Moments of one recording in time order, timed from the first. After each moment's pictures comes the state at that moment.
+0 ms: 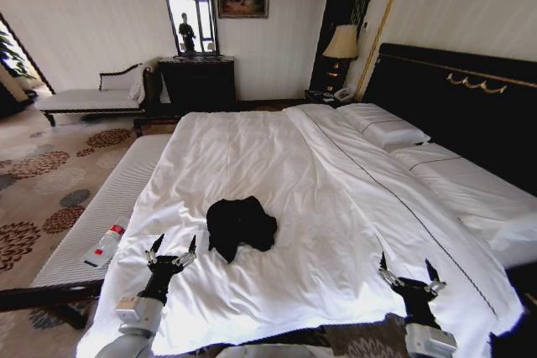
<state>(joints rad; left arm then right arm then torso) 1.89 -1.22 -0.61 -2.28 -0.30 -0.03 -0.12 -1.89 1.56 0.92 2.07 0.03 0.31 0.08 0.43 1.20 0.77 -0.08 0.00</state>
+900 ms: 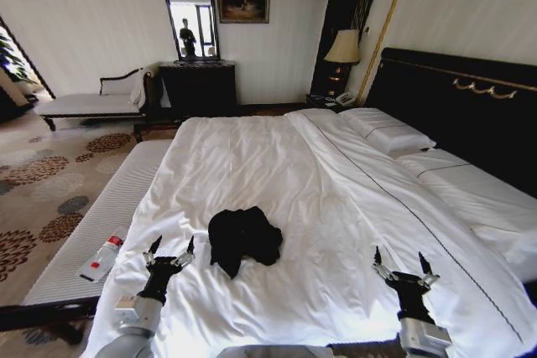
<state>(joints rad) 1.89 -1.22 -0.62 -2.28 -0.31 -0.01 -0.15 -1.89 1.50 0.83 2.15 0.05 0.24 0.11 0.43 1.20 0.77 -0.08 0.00</state>
